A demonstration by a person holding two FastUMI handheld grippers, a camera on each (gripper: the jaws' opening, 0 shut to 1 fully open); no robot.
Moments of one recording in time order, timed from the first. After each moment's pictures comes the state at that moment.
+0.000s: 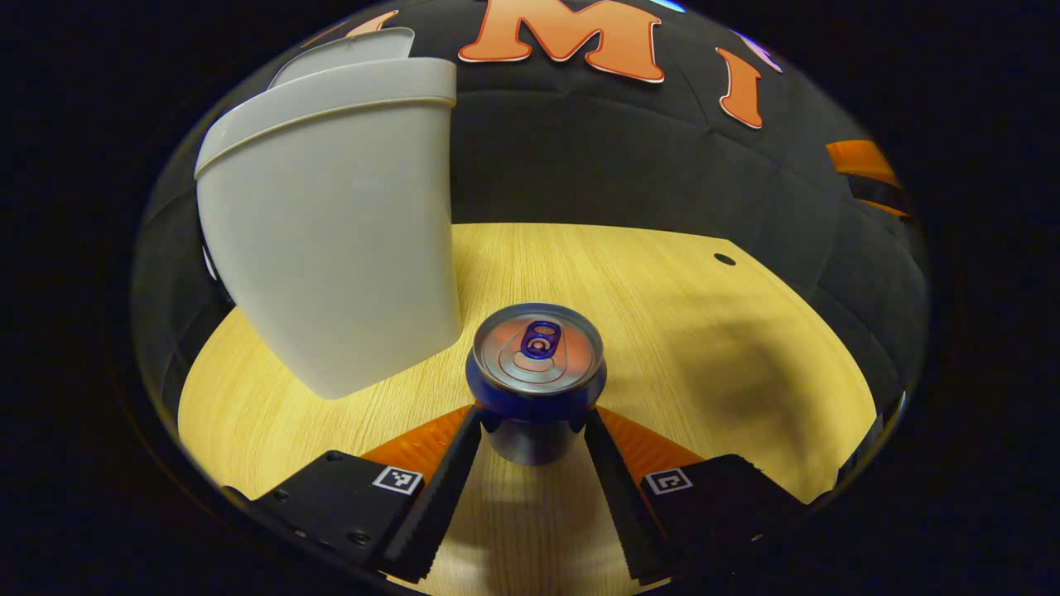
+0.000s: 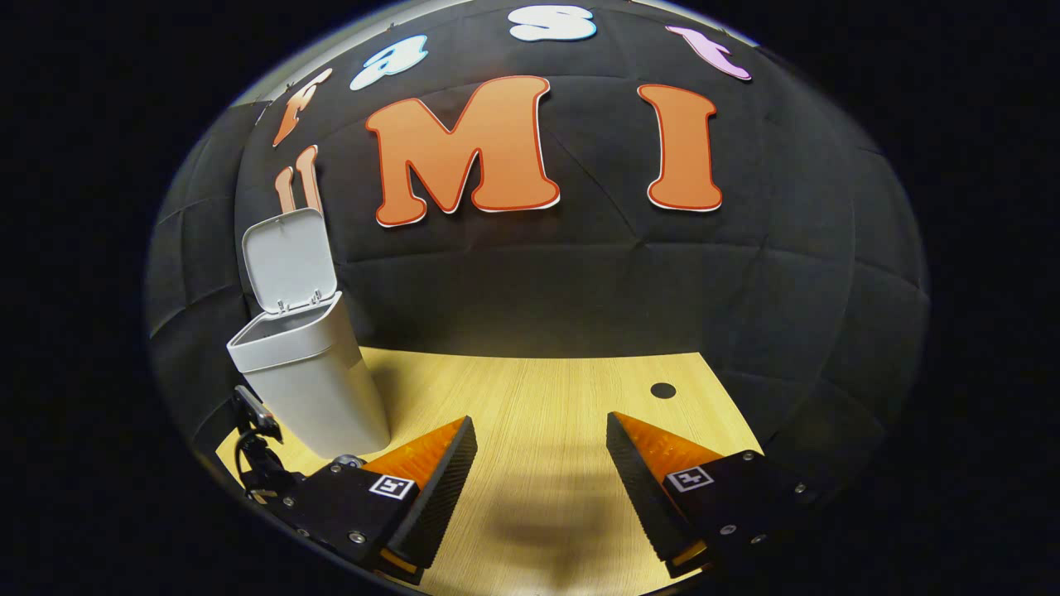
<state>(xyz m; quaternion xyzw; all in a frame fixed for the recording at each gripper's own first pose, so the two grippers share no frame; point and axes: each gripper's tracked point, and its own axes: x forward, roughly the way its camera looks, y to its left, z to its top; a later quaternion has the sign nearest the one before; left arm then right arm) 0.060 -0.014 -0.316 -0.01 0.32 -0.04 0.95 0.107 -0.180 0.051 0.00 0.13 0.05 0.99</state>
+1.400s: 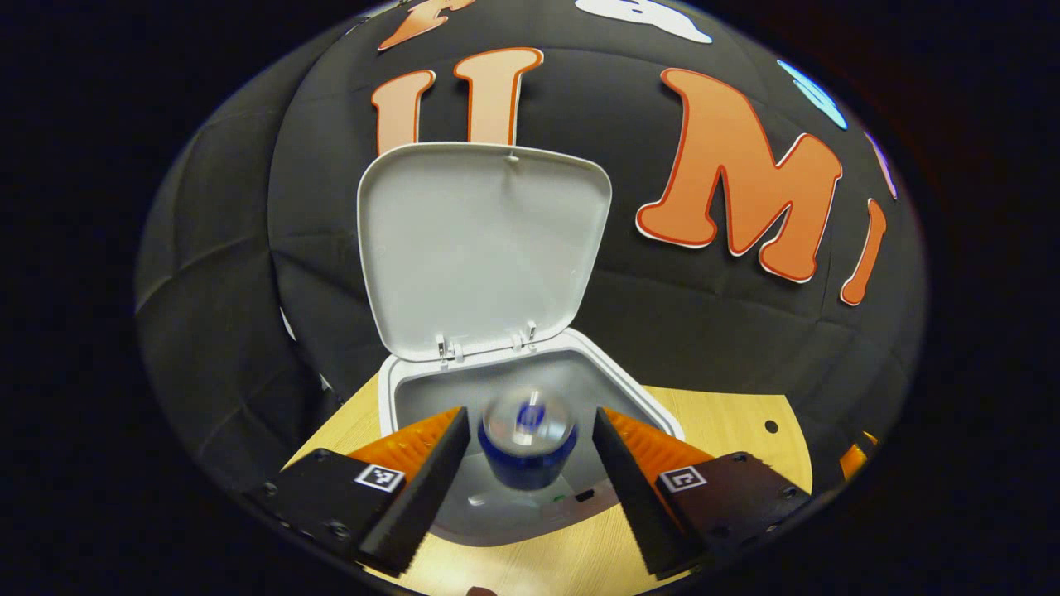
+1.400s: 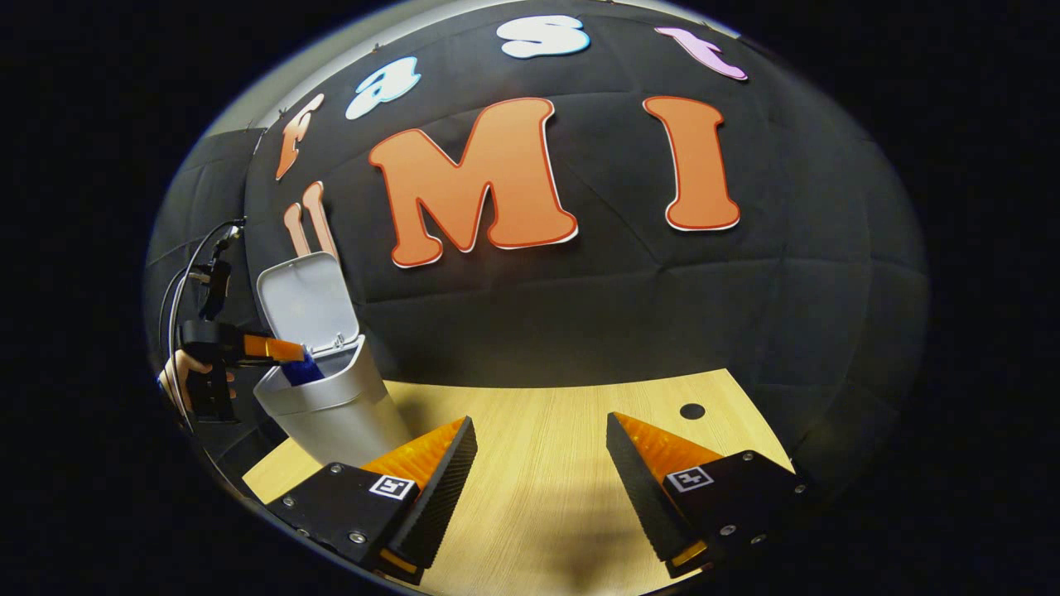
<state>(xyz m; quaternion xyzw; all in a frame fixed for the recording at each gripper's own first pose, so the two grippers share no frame) 0.178 0.174 -0.048 -0.07 0.23 0.10 0.97 0.125 -0.160 0.090 0.05 0.09 0.07 0.99</state>
